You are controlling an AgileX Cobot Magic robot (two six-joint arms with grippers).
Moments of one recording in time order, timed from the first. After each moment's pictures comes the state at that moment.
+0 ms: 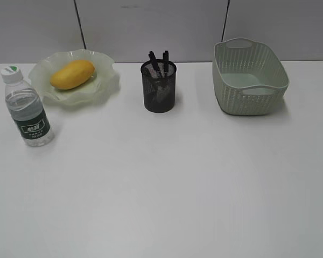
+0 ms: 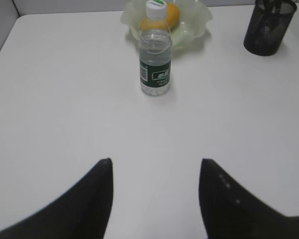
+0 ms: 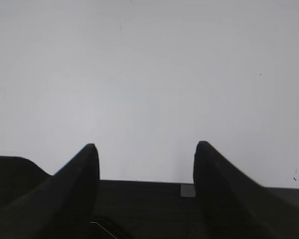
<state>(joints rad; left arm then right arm) 0.05 -0.01 -0.56 -0.11 1.13 0.06 0.13 0.28 -0.51 -0.03 1.05 0.04</state>
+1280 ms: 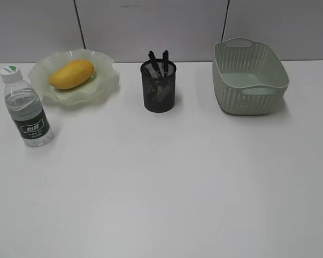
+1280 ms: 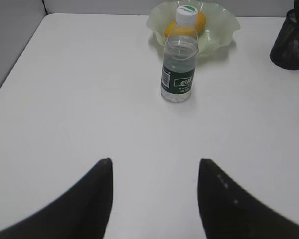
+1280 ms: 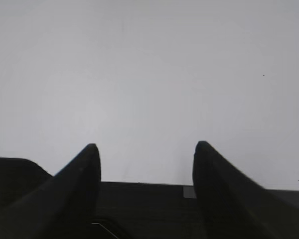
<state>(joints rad) 0.03 -0.01 -0.52 -0.04 1.07 -0.02 0.13 0.28 -0.51 -0.02 1.05 0.05</state>
